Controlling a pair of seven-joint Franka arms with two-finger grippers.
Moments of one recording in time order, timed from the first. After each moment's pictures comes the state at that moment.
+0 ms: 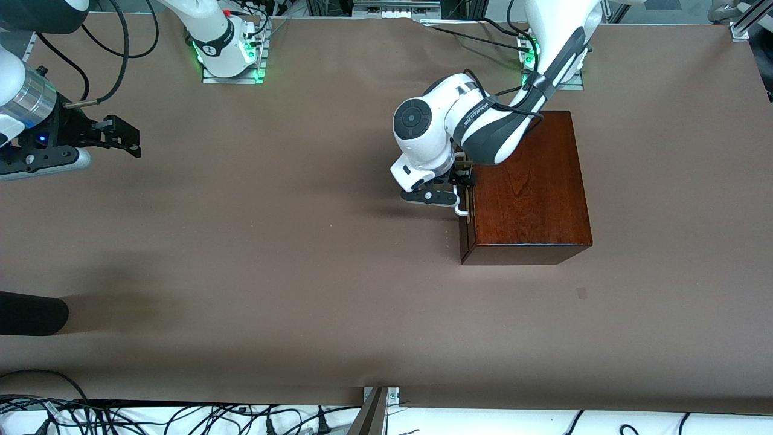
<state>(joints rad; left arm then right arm) -0.39 0.55 -0.40 -1.62 0.37 1.85 -0.74 0.23 0.04 -0.14 -1.62 -0.02 1.62 -0.11</state>
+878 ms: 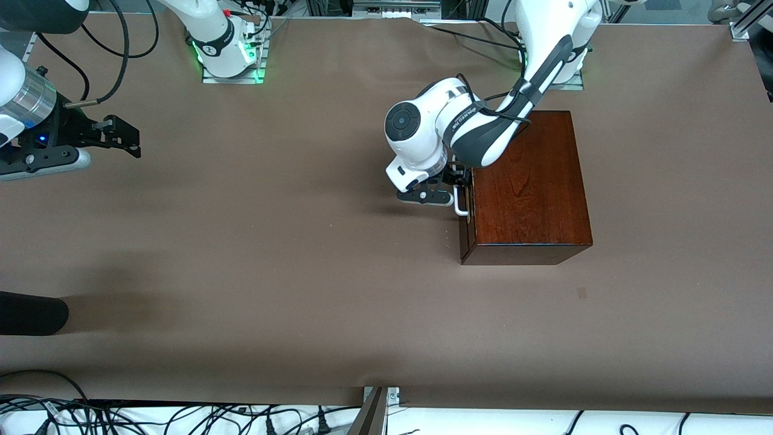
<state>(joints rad) -0.41 0.59 -0.40 -1.62 0.39 1.85 -0.79 0.23 0.04 -0.14 -1.62 -0.02 1.62 -0.11</state>
